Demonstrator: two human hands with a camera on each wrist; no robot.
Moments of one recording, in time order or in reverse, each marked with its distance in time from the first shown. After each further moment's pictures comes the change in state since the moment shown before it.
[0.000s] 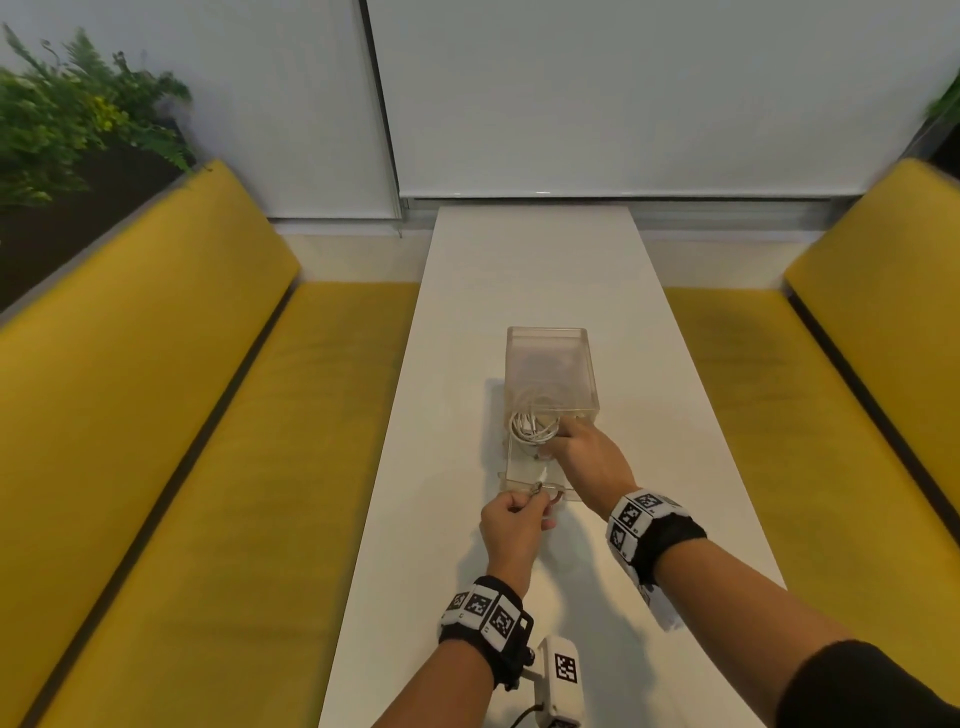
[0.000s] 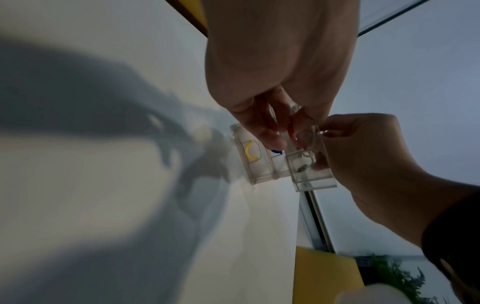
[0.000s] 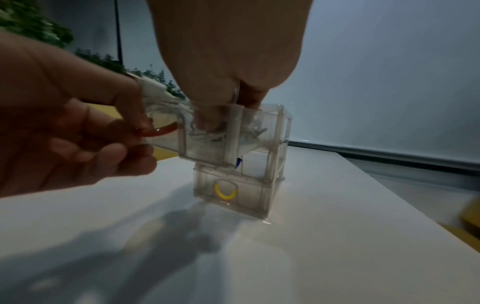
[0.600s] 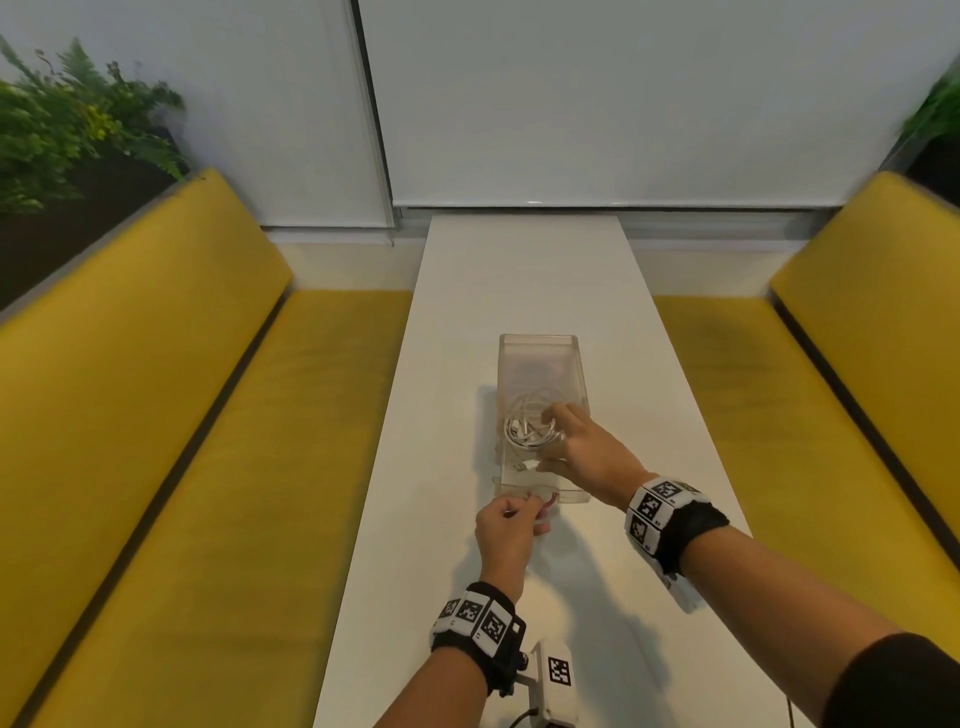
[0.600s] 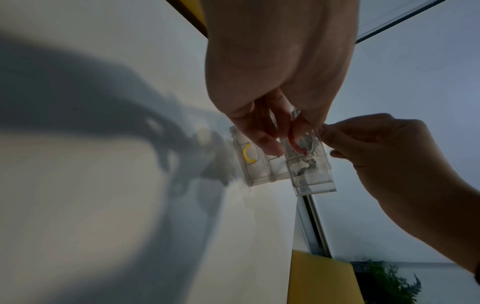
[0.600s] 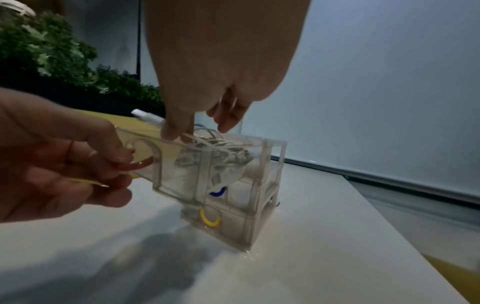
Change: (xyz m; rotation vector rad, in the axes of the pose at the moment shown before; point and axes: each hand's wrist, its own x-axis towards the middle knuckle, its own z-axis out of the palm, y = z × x) left_hand 0.002 -0.001 0.000 -0.053 -0.069 -0.033; right_hand 0.001 0.019 -0.020 0.078 0.084 -0.220
